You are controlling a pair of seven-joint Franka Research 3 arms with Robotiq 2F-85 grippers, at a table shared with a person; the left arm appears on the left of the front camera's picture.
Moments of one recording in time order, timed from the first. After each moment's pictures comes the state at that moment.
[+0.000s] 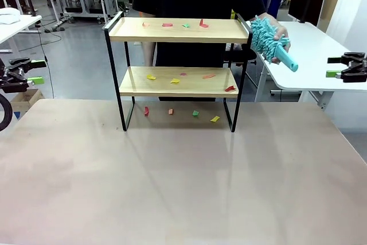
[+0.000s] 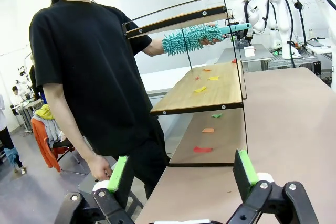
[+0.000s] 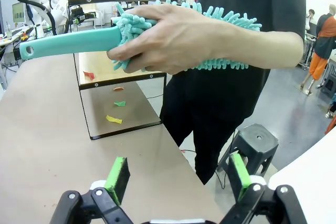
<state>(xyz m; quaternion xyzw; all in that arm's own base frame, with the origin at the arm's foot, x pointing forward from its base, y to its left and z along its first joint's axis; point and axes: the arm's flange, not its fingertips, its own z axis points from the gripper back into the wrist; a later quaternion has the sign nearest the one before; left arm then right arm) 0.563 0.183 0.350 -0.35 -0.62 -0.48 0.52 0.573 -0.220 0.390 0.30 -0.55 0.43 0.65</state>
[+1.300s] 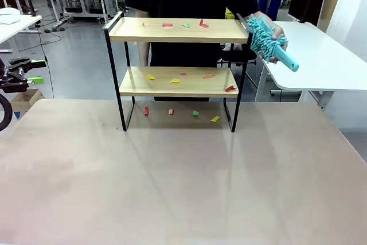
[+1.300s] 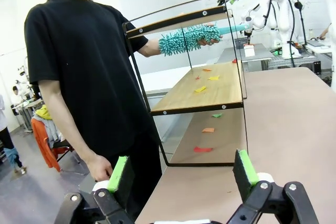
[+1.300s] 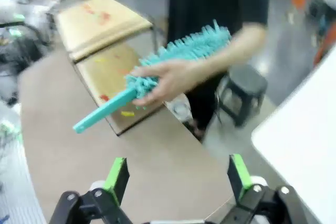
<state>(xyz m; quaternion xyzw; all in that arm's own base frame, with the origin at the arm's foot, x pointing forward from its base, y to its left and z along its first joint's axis) 0.564 0.184 0.350 -0.35 -0.62 -0.48 0.52 0.524 -0.211 0.642 0.21 -0.41 0.36 0.81</state>
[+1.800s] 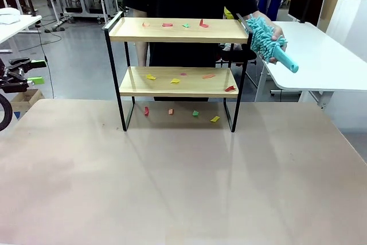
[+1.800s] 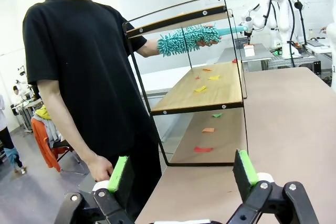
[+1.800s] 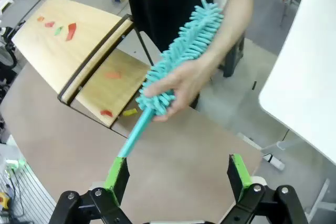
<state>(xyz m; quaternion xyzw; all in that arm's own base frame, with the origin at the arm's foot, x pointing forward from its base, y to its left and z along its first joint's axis) 0.564 0.184 0.350 -0.35 -0.62 -0.48 0.52 0.529 -0.084 0.688 0.16 -0.32 0.25 0.90</state>
